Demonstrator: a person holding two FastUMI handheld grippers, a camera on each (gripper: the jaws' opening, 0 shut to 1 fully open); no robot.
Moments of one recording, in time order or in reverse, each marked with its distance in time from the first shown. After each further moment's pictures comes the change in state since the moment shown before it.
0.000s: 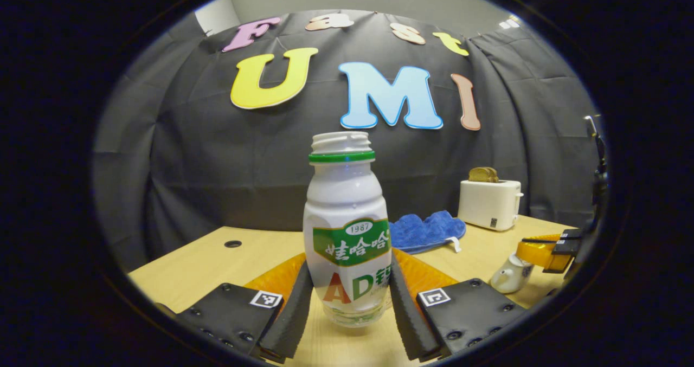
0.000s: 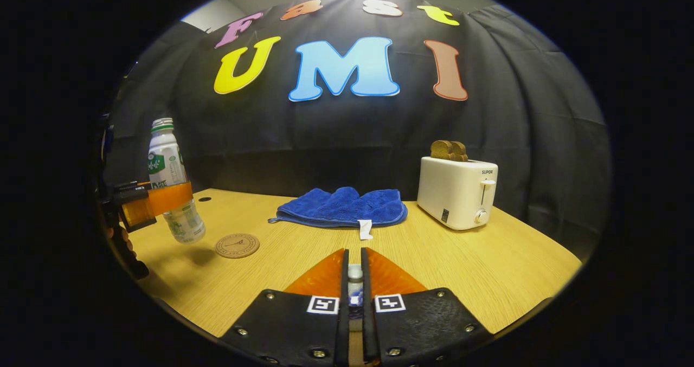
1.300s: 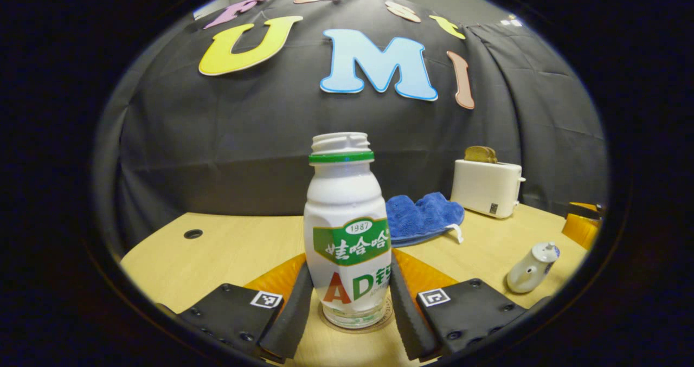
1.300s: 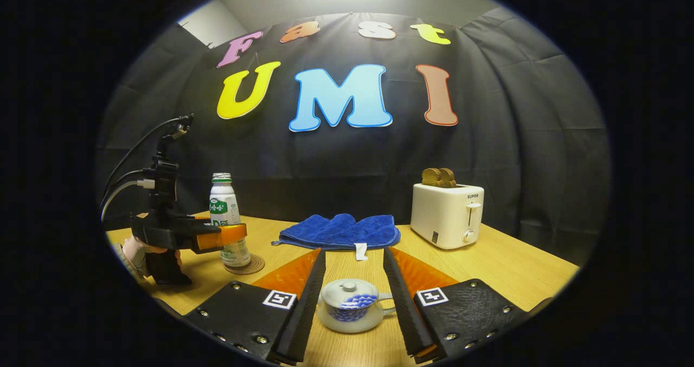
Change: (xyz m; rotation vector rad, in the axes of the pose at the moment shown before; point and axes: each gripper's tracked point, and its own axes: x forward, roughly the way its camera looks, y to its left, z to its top) left arm 0.091 -0.023 -0.035 -0.014 0.105 -0.135; right arm -0.028 -0.005 0.030 0.010 -0.135 -0.017
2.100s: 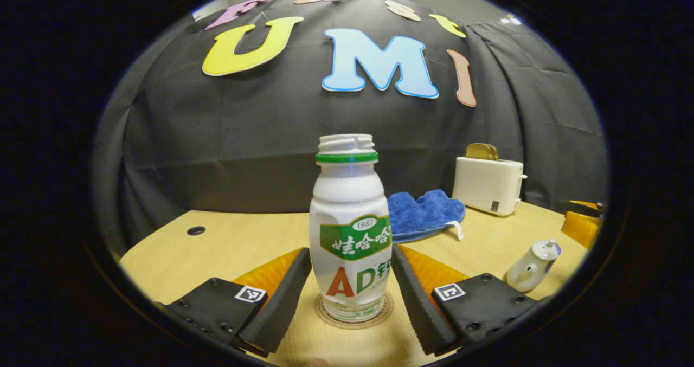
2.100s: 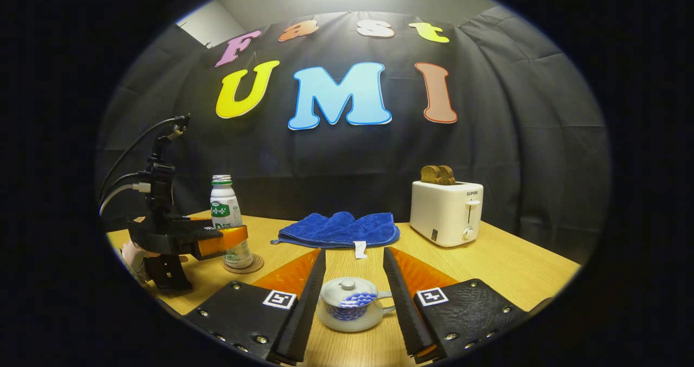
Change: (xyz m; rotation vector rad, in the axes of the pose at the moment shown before) left arm -0.012 -0.004 -0.004 0.004 0.002 0.035; right arm -0.001 -0.001 -0.002 0.009 0.007 -0.004
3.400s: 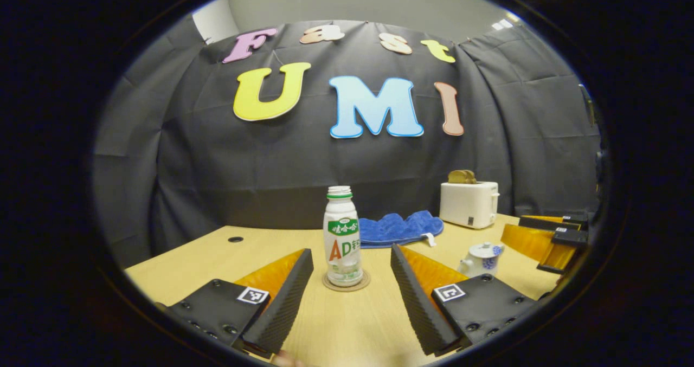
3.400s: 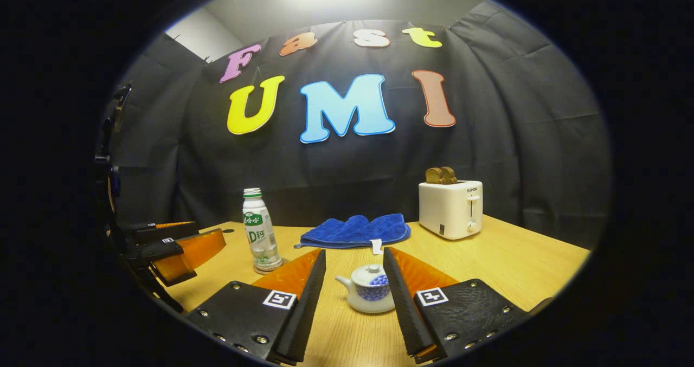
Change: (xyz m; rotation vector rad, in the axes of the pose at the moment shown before) left arm -0.170 -0.042 0.023 0.016 -0.152 0.086; right arm -0.059 0.030 0.005 0.067 -0.040 0.045
